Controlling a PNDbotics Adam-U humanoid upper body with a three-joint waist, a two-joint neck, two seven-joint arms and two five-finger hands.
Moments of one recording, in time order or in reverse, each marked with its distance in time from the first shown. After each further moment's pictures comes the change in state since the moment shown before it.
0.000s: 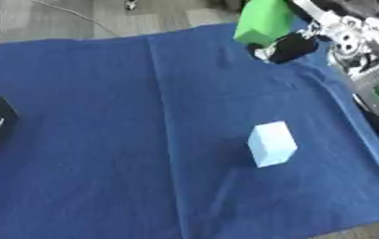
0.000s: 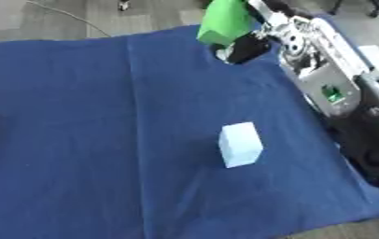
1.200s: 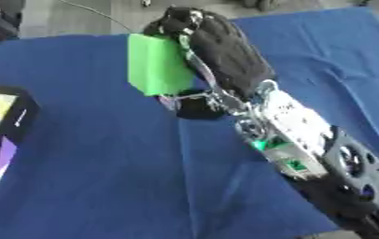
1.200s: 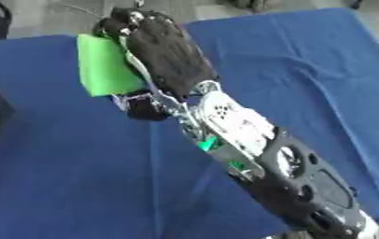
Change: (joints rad) left arm -0.286 -0.010 -0.320 -0.064 -0.323 0.293 -0.495; right arm -0.067 0.378 0.347 -0.008 0.526 -0.183 -0.163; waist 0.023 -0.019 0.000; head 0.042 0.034
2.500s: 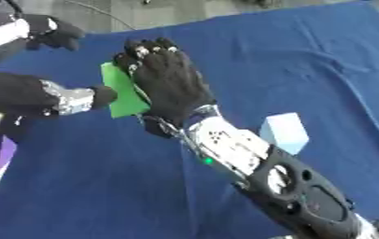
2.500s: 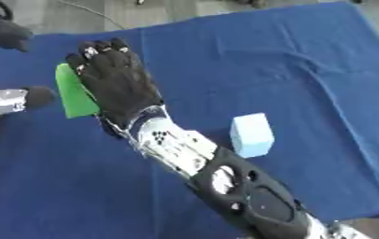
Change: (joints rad) left arm -0.061 -0.080 -0.117 -0.013 -0.308 -0.069 -0.201; right arm -0.008 0.118 0.053 0.148 0.252 0.041 -0.002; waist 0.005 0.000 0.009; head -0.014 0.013
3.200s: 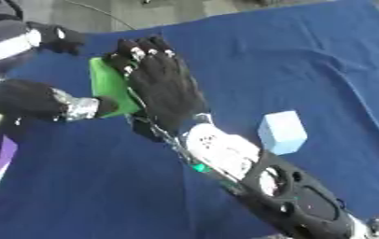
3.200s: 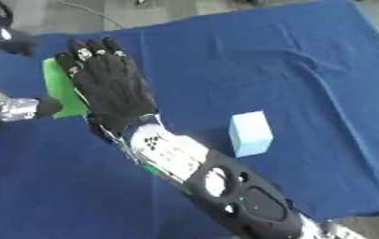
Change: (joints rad) left arm -0.028 -0.002 -0.048 0.100 -0.056 -0.020 -0.020; right arm 0.014 0.026 0.029 0.034 -0.075 0.026 -0.210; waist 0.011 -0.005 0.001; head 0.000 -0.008
